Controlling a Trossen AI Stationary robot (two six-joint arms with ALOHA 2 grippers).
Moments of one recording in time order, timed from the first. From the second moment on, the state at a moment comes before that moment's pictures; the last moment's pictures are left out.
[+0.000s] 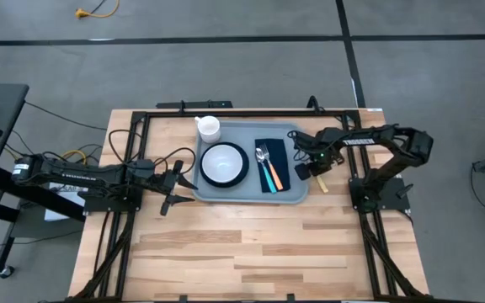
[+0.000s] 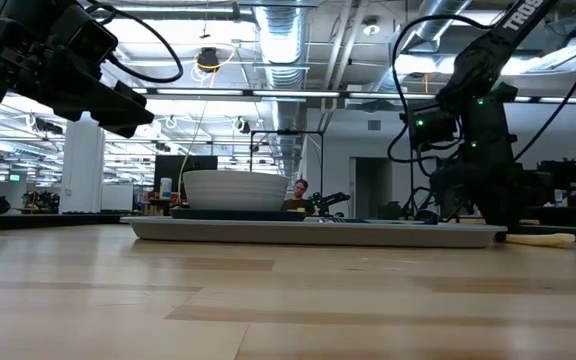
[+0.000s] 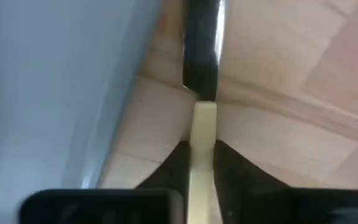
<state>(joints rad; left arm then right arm) 0.03 0.66 0.15 0.24 0.22 0.04 -0.51 1.55 0.72 -0.85 -0.07 0.63</state>
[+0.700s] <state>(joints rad) 0.03 0.66 0.15 0.23 0.22 0.04 -0.53 1.24 0.71 -0.81 0.04 0.85</state>
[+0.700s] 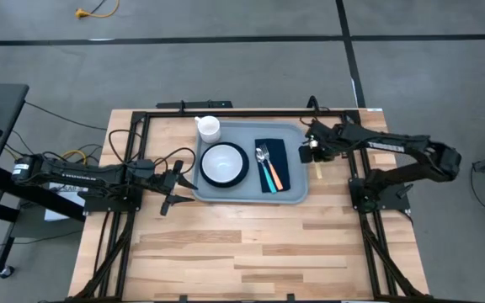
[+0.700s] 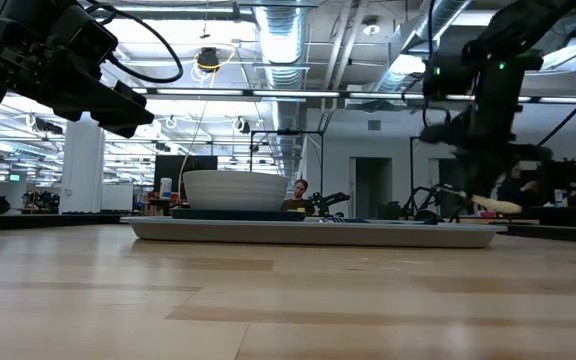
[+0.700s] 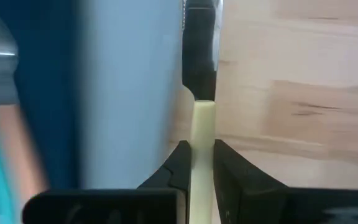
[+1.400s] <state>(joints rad) 0.03 0.66 0.15 0.24 0.22 0.06 -0.44 1.52 0.93 -0.64 -0.19 0.85</state>
